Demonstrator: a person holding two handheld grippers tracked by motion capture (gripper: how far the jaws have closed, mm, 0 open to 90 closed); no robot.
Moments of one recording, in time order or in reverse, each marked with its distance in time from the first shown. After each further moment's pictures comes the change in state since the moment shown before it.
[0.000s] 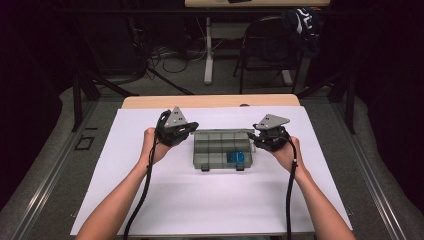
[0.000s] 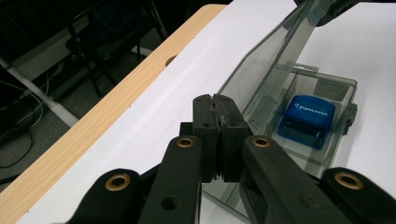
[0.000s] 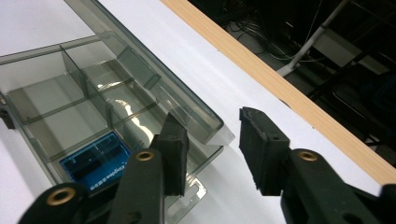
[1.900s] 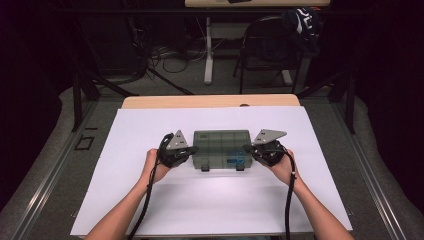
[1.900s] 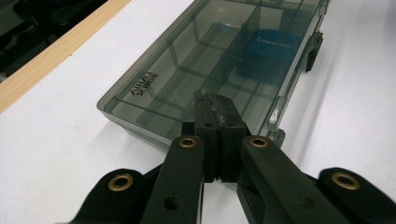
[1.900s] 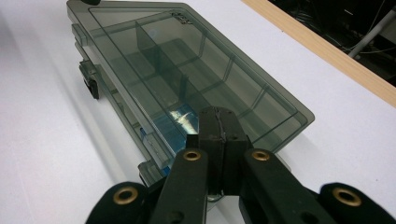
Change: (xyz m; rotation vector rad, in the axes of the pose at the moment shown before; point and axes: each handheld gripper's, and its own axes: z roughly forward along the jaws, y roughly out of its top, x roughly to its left) left arm -0.031 -0.057 0.017 0.073 -0.105 -0.031; right arm 0.030 -0.025 0.001 0.016 0.184 0.033
